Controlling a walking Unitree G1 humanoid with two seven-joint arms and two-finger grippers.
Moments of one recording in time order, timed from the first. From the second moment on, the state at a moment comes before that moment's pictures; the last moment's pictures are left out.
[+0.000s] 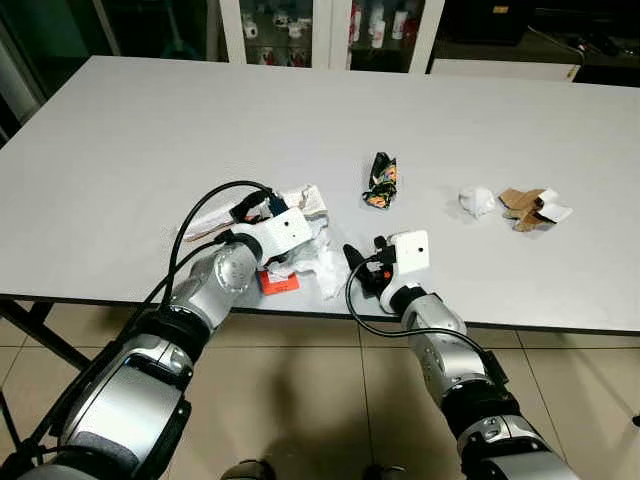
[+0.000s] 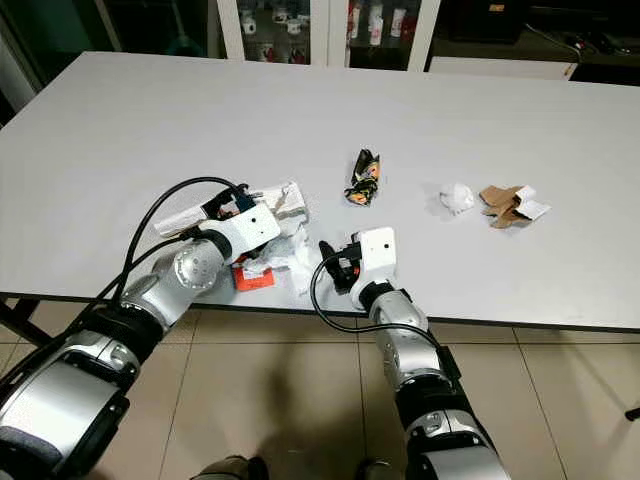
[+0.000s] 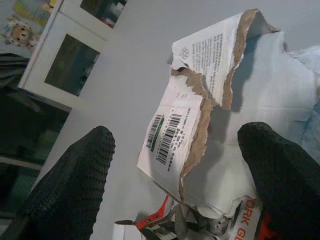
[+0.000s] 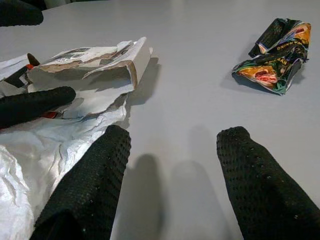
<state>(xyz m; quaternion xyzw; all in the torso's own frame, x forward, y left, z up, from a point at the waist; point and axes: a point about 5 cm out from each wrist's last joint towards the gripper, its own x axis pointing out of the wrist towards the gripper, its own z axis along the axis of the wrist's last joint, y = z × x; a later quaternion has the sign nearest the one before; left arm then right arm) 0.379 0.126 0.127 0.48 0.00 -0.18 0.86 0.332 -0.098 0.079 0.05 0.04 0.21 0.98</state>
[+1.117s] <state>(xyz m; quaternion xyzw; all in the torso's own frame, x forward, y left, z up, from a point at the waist) 0.388 0.131 0.131 0.53 -0.01 -0.12 0.84 0.331 -0.097 0.078 0.05 0.04 0.21 0.98</state>
